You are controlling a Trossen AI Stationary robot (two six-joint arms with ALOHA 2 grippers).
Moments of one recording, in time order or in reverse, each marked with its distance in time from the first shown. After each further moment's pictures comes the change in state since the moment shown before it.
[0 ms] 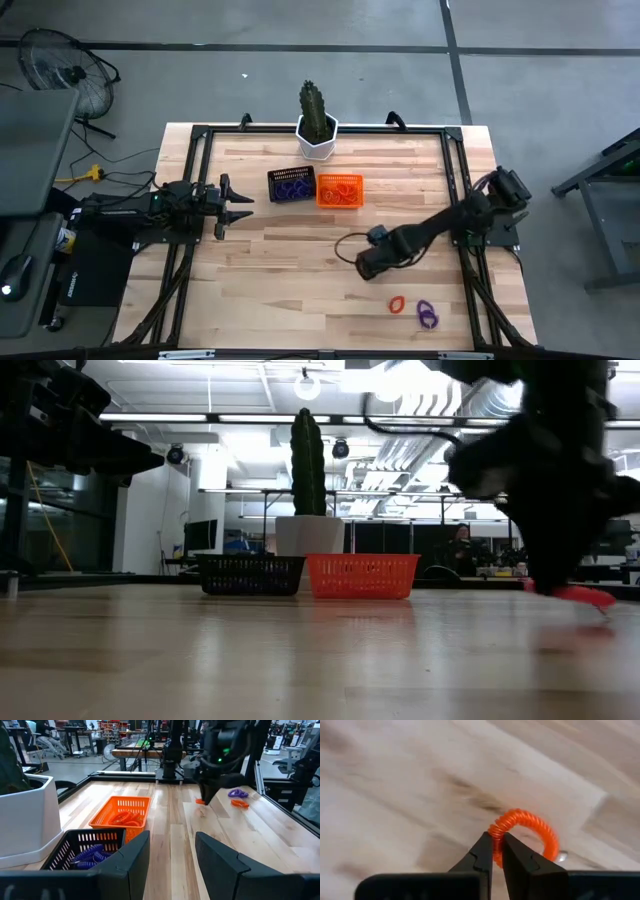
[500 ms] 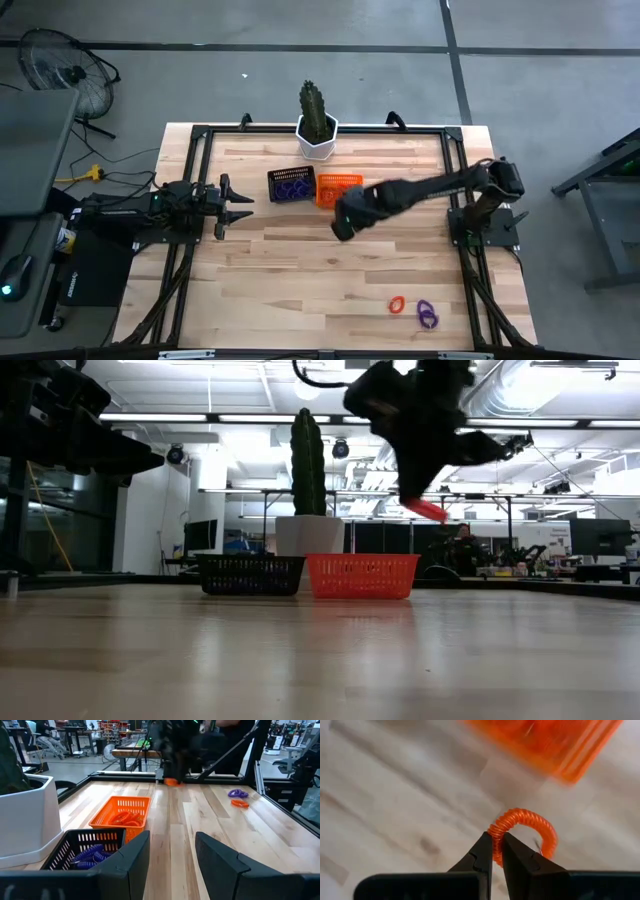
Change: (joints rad) left arm 0.000 0.000 0.000 0.000 0.000 0.000; right arm -0.289 -0.002 0.339 -0.179 0.053 -0.364
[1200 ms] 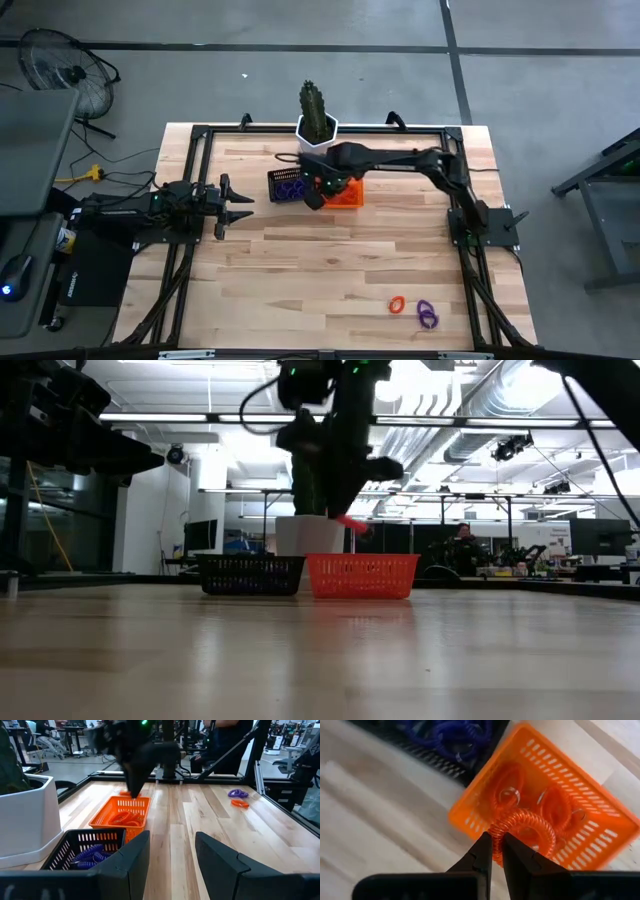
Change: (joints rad) left arm 0.000 0.000 0.000 0.000 0.000 0.000; right arm -0.254 0.396 0.563 -0.240 -0.070 -0.353
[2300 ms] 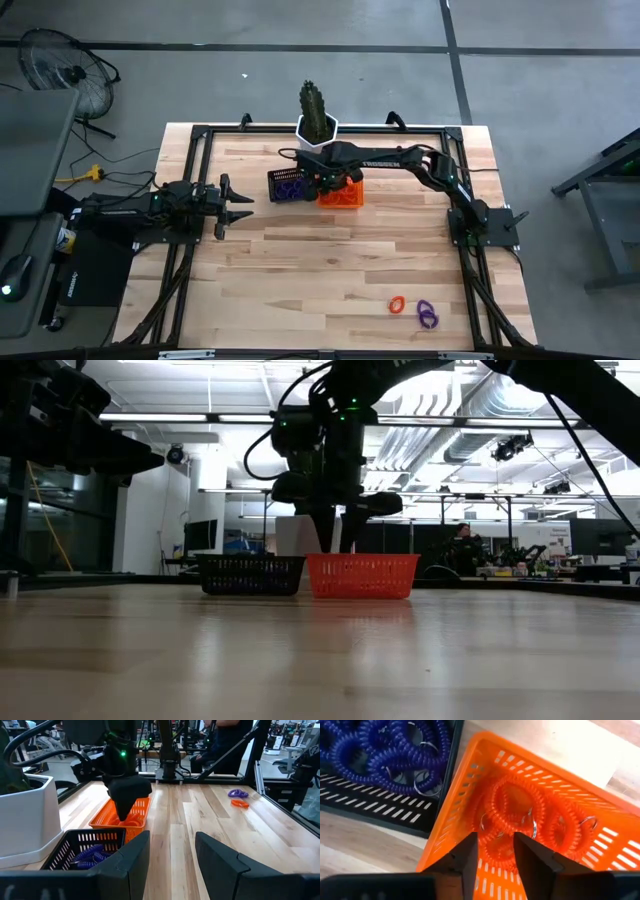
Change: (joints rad) left arm 0.000 0.000 0.000 0.000 0.000 0.000; right arm -0.065 0.112 -0.012 0.059 -0.013 0.177
